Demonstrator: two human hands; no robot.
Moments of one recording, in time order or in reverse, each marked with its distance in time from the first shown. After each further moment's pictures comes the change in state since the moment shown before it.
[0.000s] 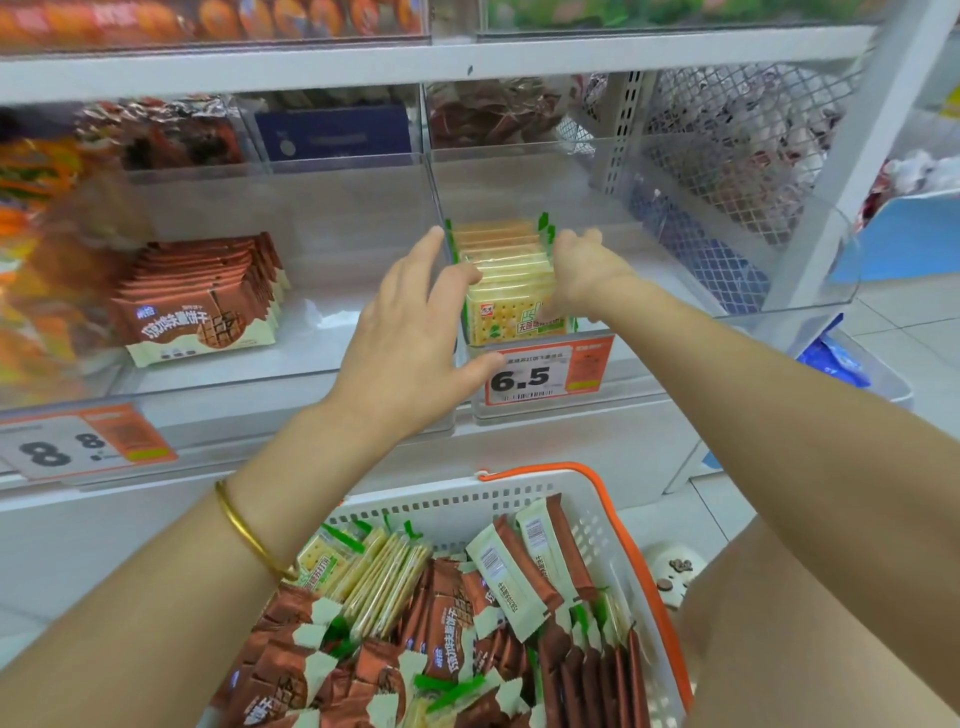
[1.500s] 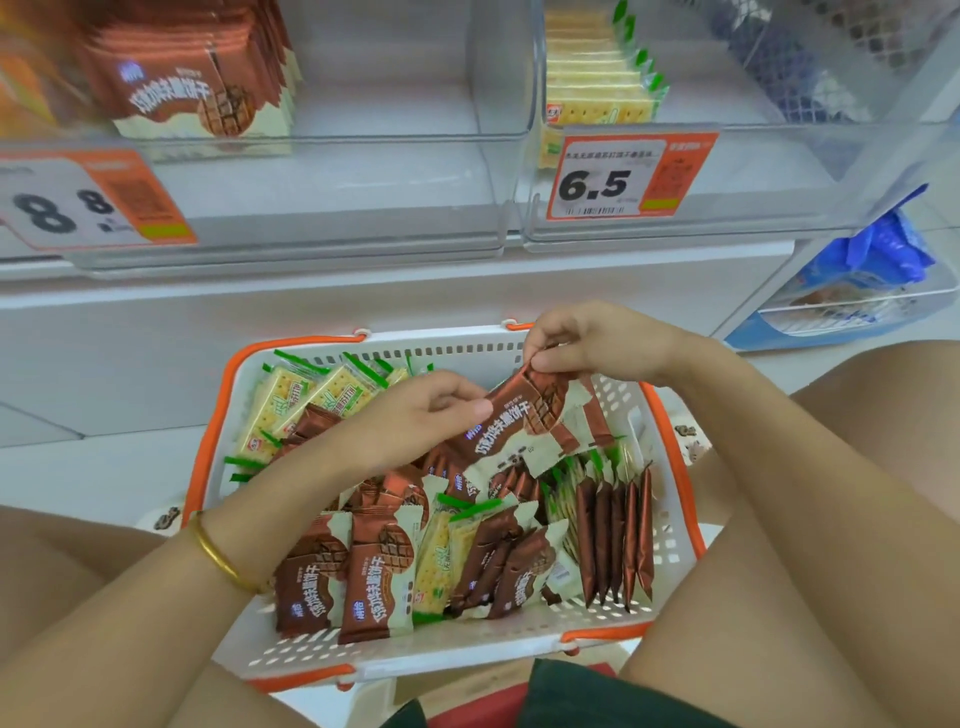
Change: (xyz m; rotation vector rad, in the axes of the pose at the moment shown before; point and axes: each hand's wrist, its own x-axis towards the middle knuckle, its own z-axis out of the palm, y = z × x) left_hand -0.156 -0.037 0.070 -0.876 -0.670 -0.454; right_hand -0.132 0.021 0.121 0.546 -0.637 -0.336
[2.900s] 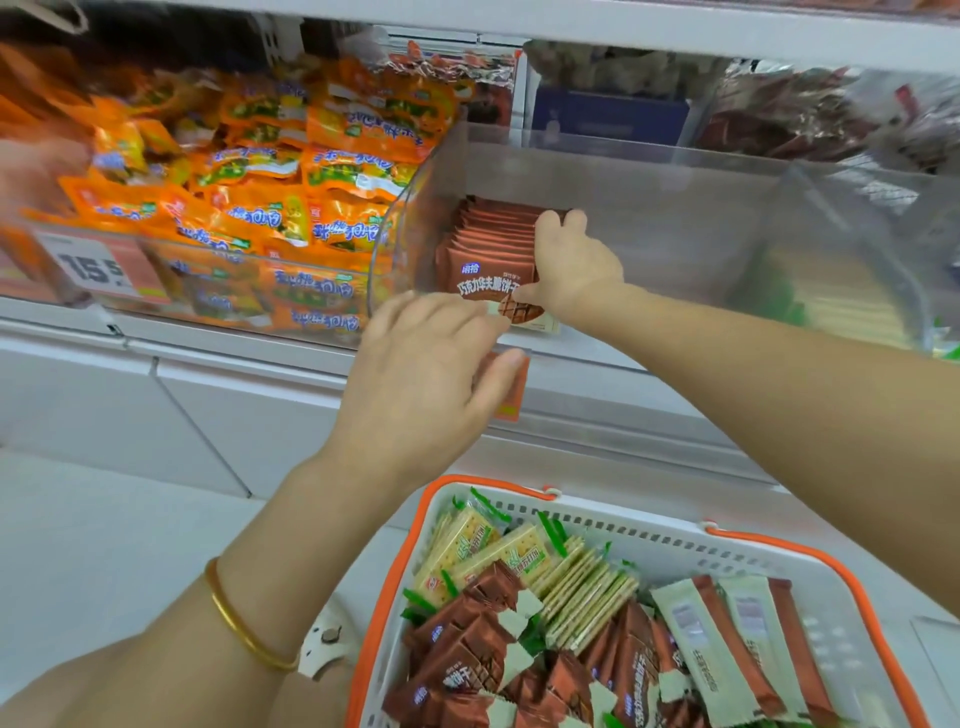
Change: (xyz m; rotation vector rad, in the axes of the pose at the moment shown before) left_hand -0.065 0.007 -0.194 0.935 0.947 0.265; right_hand 0.223 -0.253 0.016 -0.749 0.615 -0.130
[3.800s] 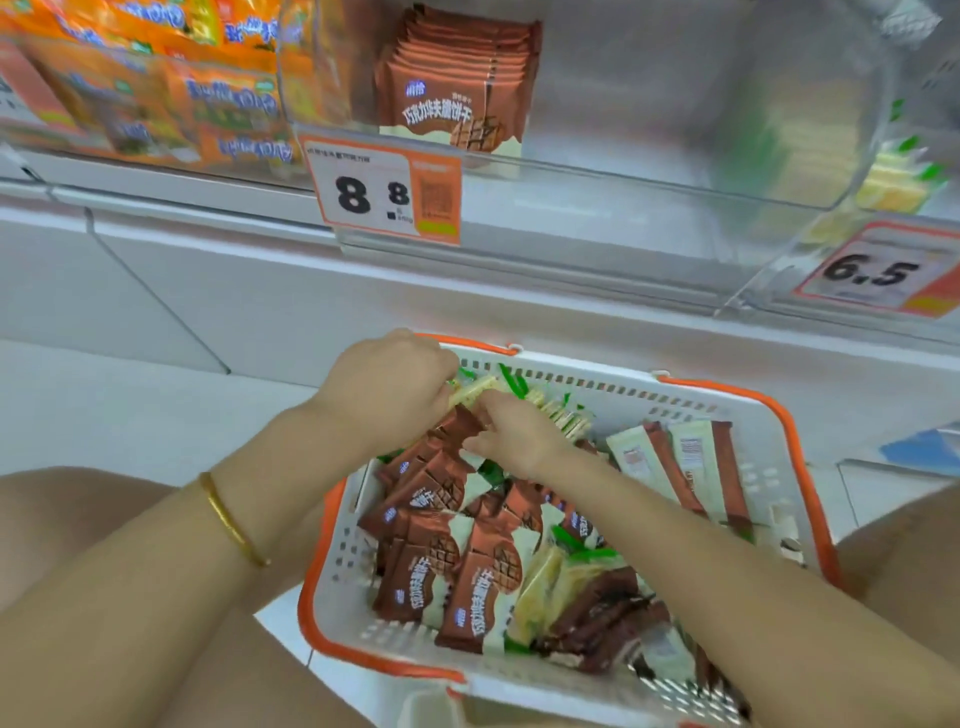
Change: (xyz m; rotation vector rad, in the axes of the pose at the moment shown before) left_hand -0.082 0.030 0.057 0.130 -0.615 0.013; right_hand -0.218 0.041 0.157 0.346 -0.606 -0.078
